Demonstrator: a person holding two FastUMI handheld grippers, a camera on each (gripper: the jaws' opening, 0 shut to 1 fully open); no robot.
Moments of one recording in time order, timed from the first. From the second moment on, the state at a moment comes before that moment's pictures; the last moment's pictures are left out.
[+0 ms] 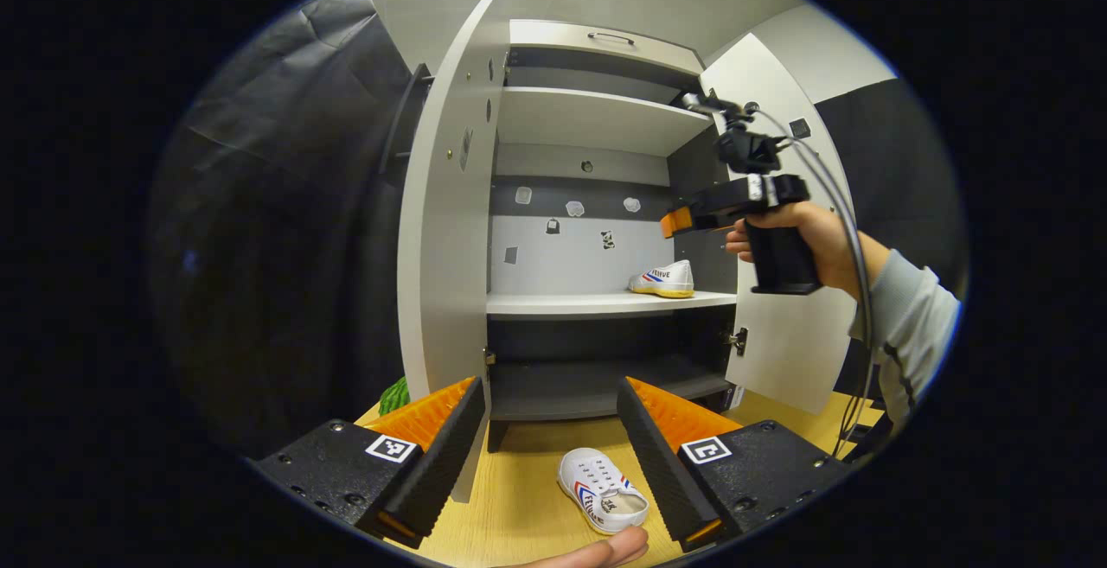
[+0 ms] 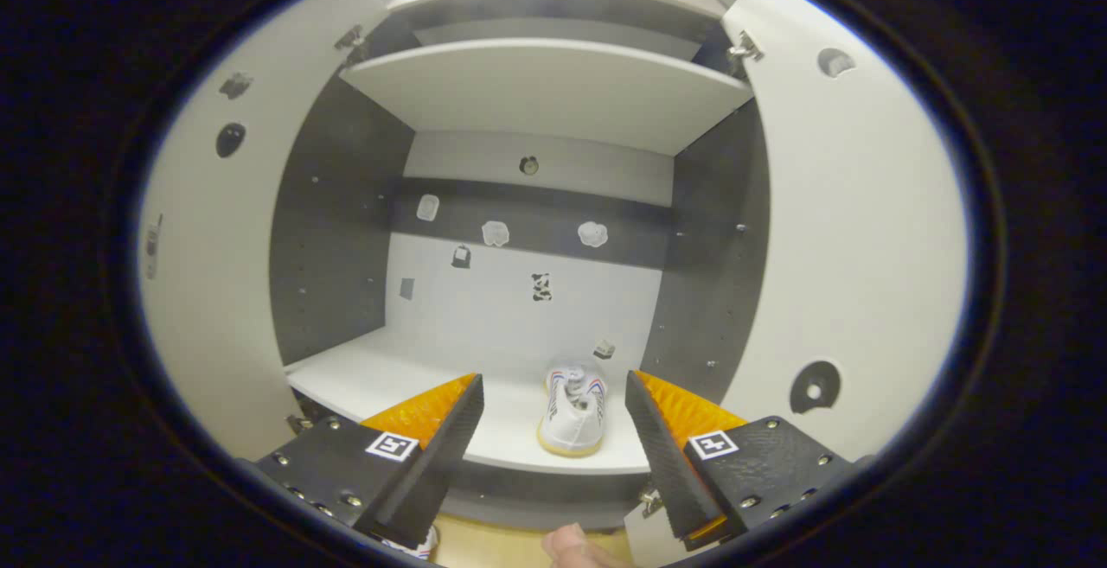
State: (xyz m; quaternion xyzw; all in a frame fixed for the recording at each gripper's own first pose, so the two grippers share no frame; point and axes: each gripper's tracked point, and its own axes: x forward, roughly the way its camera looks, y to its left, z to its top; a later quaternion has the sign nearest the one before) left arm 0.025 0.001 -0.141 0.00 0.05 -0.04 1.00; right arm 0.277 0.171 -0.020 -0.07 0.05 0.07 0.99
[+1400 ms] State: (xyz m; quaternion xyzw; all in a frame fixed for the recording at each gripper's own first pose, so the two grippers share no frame) left arm 0.059 -0.036 -0.431 0.01 0.42 -0.08 0.90; right arm 0.031 0.074 -0.079 -0.09 -0.03 0.00 1.00
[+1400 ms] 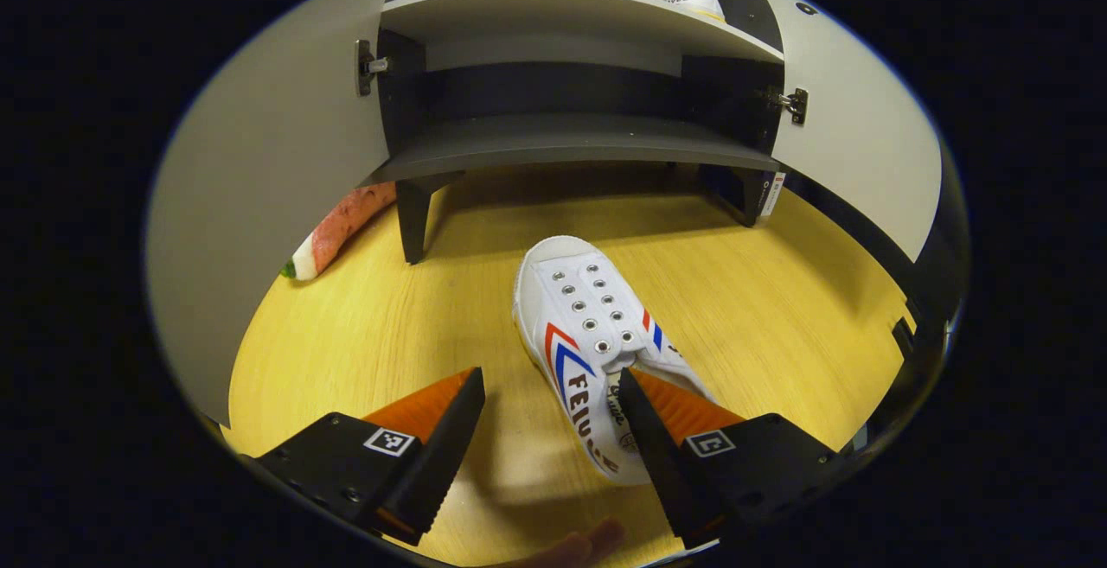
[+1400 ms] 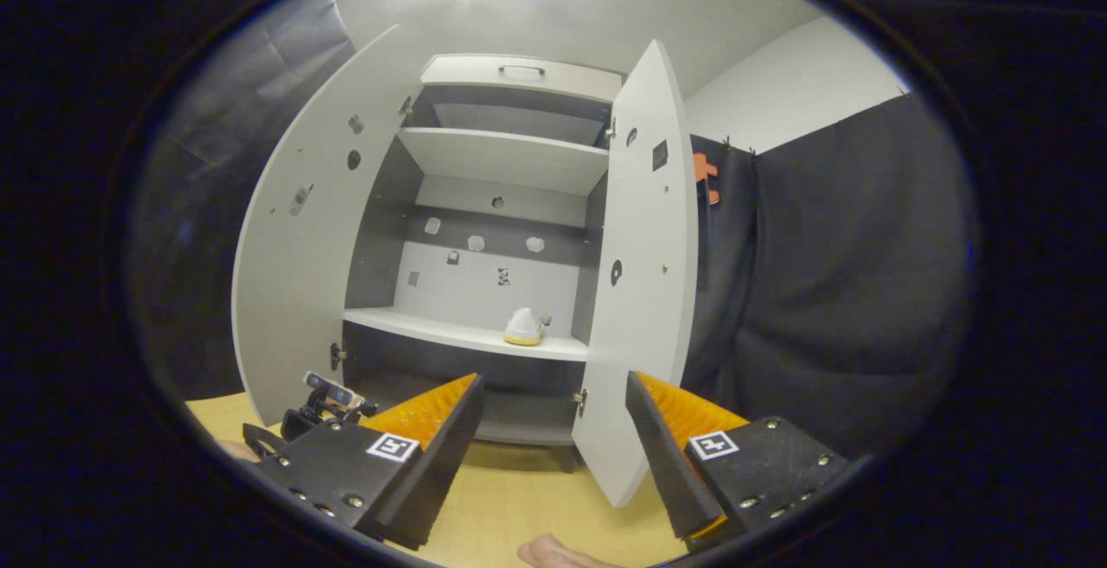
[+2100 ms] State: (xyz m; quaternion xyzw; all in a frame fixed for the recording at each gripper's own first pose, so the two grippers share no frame) left arm 0.070 -0.048 -0.442 -0.03 0.39 -0.10 0.91; right arm 0.056 0.084 -0.111 -0.09 0.00 0.01 1.00
